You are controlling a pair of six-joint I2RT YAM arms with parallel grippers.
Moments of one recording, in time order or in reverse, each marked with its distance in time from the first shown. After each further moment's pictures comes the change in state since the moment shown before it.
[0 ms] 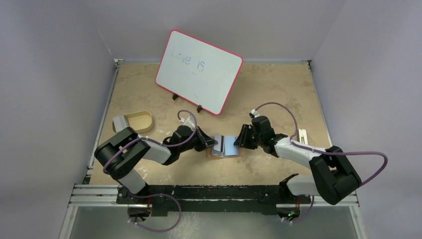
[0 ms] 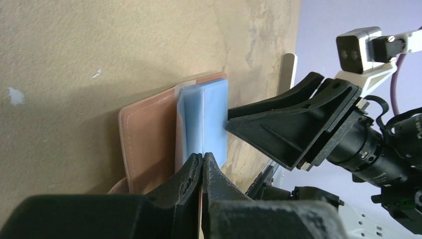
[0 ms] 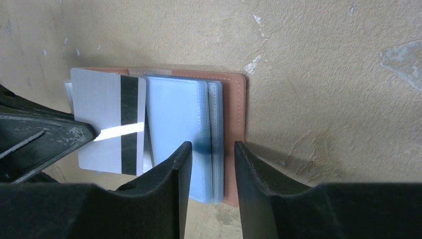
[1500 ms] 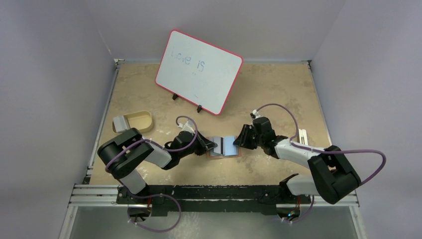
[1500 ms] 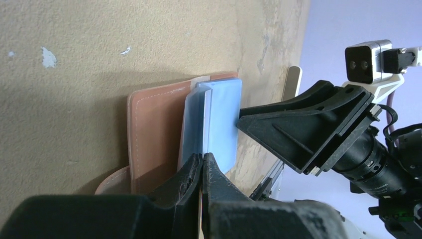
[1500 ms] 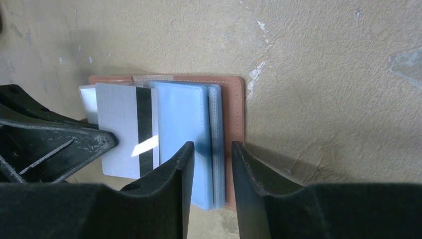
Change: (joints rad) left arm -0.066 0.020 -0.054 0.050 -0.126 -0.089; right arm -0.005 0.016 -0.034 0.088 -0.022 0.034
